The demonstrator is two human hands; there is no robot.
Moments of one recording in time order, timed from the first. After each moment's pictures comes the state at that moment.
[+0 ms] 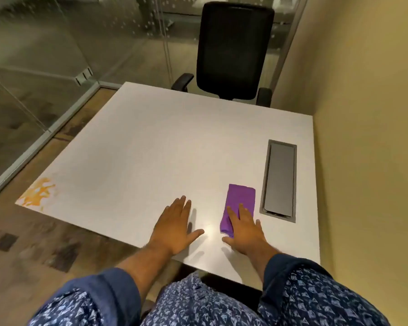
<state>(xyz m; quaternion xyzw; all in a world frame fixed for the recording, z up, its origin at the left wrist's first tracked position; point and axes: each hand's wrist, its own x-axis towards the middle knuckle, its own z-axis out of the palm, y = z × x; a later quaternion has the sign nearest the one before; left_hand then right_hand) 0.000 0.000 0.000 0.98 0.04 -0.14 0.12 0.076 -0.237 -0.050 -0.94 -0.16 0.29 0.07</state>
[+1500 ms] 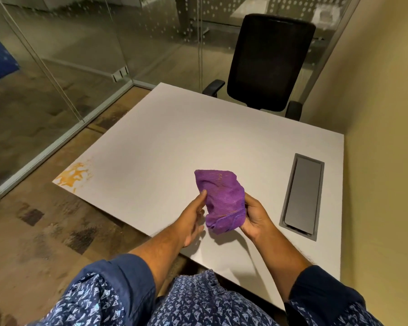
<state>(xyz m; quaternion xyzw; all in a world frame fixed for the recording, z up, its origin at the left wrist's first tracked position) 0.013 0.009 0.020 0.43 0.32 -0.12 0.83 0.096 -0.156 0.046 -0.35 0.15 0.37 0.85</state>
